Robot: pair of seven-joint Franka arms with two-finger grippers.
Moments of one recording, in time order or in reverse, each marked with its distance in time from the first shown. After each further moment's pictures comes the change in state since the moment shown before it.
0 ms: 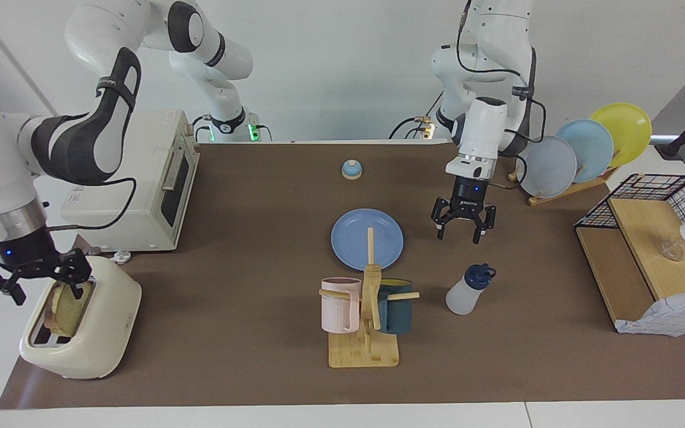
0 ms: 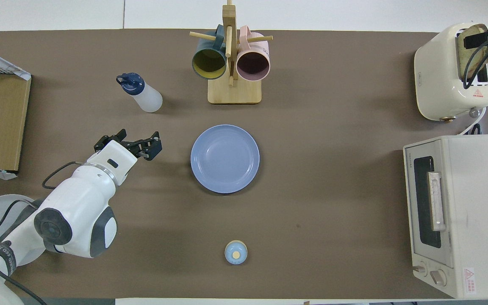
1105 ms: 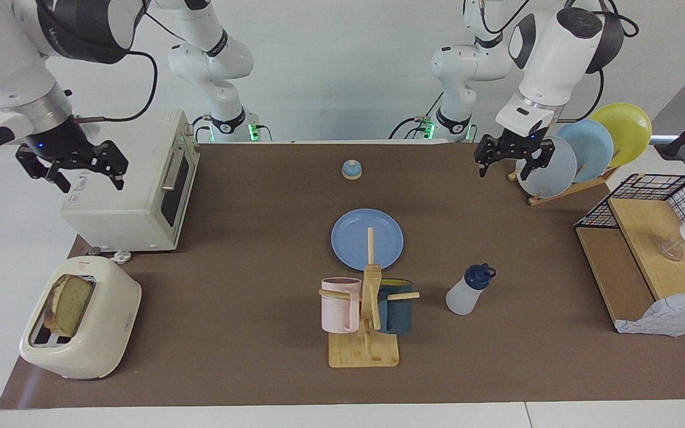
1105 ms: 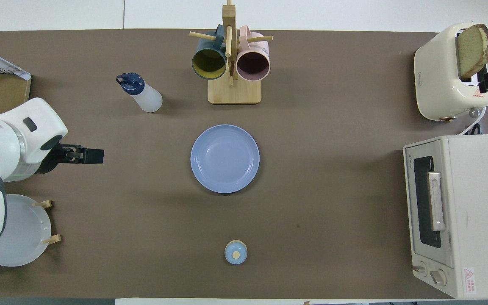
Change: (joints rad) left arm 0.108 -0.282 -0.003 0.422 0.002 -1.256 0.132; right arm 0.083 -0.222 -0.004 0.046 -0.080 -0.544 0.165
